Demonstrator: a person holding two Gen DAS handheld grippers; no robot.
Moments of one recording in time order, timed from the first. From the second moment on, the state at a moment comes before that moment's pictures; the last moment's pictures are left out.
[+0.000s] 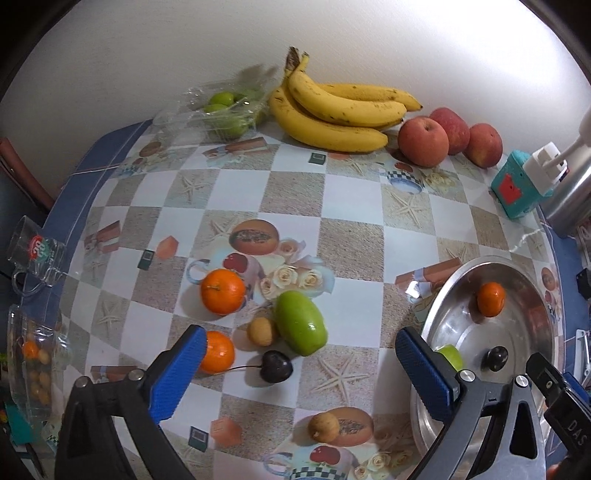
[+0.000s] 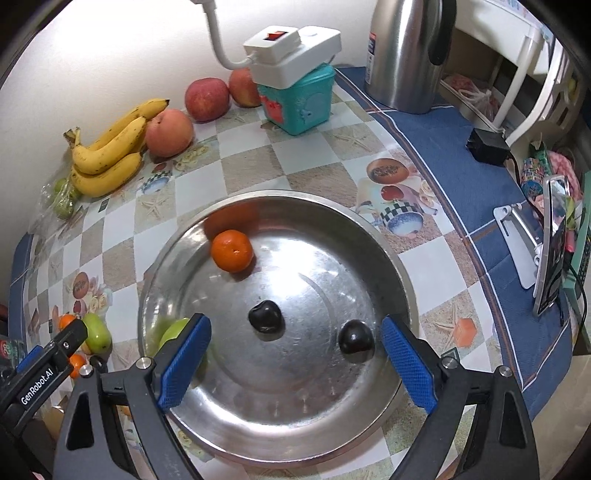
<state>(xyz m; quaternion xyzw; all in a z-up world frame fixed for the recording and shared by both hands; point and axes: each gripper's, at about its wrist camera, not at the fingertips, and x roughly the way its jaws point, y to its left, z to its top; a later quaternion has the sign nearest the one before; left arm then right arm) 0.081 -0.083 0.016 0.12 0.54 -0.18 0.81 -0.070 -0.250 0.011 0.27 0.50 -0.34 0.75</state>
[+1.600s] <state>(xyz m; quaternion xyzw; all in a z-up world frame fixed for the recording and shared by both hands) 0.119 0.027 -0.024 0.06 0.62 -0.08 0.78 0.022 -0.087 -0.029 0.21 0.59 -0.12 0.77</state>
